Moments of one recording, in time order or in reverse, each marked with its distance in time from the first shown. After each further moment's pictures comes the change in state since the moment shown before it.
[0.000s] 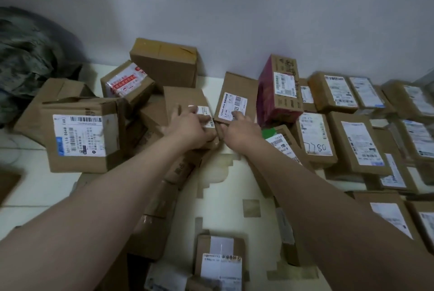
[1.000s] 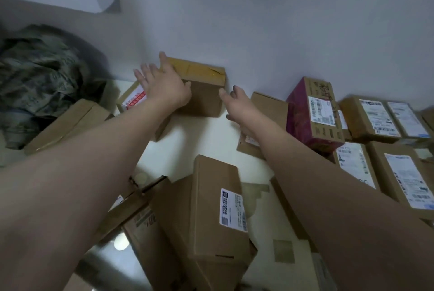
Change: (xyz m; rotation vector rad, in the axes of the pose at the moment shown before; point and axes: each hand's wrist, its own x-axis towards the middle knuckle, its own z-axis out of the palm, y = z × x) left_hand 0.094 -0.063 -0.109 -0.041 0.495 -0.200; right_hand 0.083 -0.085 -0.051 0.997 -0.031 -0.031
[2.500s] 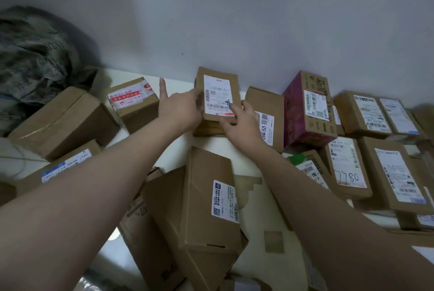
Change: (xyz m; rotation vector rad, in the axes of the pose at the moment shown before) left_hand -0.051 0.005 0.033 0.141 -0.107 0.358; right_hand -0.028 0.061 0.000 -0.532 0.221 -0.183
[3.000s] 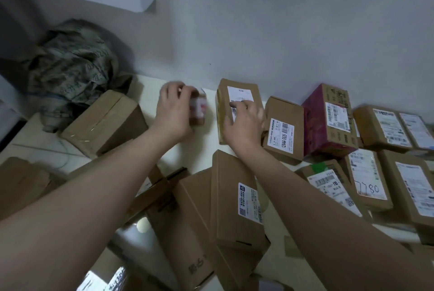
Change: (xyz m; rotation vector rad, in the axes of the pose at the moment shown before) left_hand -0.034 -0.071 -0.017 -0.250 0.205 -0.028; right_hand -0.019 -0.069 0.024 -0.116 0.238 -0.094
